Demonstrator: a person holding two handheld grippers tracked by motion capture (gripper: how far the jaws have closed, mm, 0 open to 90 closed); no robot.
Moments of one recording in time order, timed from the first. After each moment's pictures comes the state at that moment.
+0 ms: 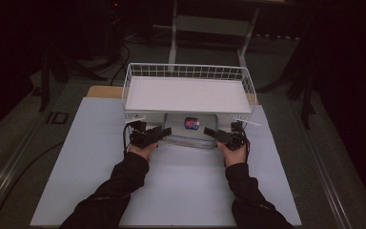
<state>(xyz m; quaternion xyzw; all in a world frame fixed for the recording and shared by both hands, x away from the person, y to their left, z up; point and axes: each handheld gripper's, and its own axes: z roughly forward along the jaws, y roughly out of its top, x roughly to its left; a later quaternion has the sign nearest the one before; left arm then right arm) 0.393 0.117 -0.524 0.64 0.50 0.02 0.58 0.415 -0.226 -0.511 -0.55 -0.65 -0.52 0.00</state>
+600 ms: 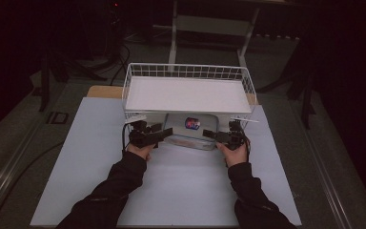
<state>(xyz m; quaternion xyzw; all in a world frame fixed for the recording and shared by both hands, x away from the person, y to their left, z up) 0.377 0.117 -0.504 0.67 0.45 0.05 0.59 0.415 -0.222 -0.505 -0.55 -0.68 -0.48 0.01</state>
